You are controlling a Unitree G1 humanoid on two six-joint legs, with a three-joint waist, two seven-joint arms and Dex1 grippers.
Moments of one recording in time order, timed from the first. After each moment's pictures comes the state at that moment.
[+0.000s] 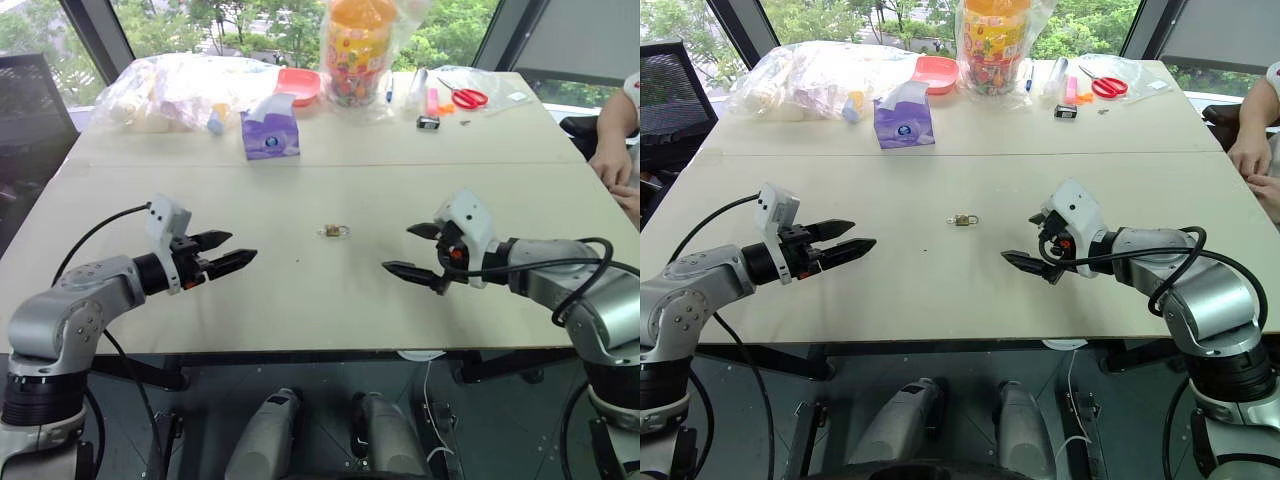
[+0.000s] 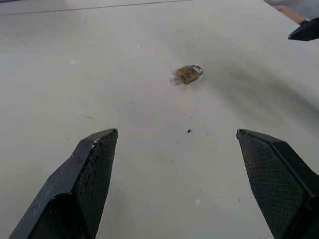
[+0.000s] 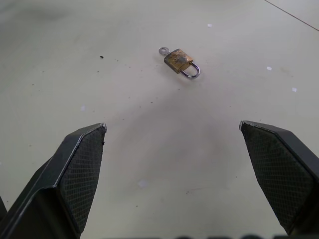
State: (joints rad) left arm -0.27 0.71 0.22 -0.28 -0.73 0.89 -0.71; right arm -0.41 -0.80 -0.01 -0.46 0.52 0.97 0.71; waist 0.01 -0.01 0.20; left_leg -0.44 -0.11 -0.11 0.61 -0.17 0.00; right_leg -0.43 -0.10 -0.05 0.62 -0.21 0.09
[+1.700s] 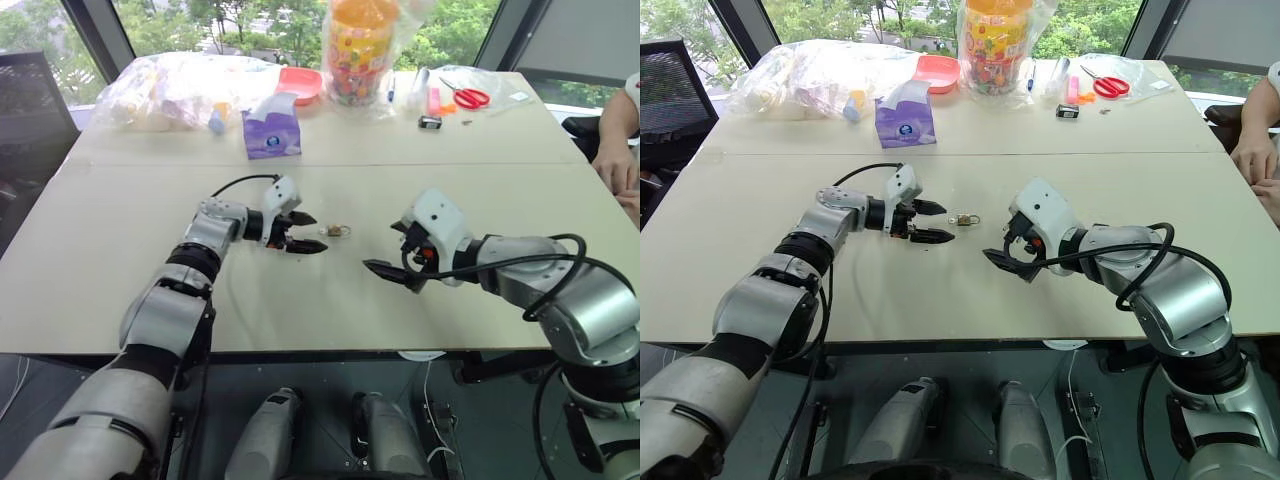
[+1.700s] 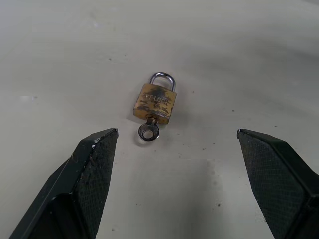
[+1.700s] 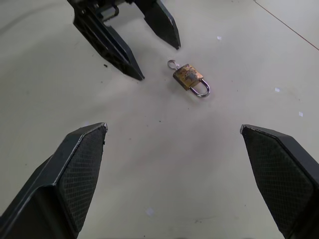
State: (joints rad) left arm -1.10 0.30 -0.20 1.18 -0.10 -0.03 -1.22; right arm -0.51 -0.71 0.08 -0.59 0.48 1.17 0.53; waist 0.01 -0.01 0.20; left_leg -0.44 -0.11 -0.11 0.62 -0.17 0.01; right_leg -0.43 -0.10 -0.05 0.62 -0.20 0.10
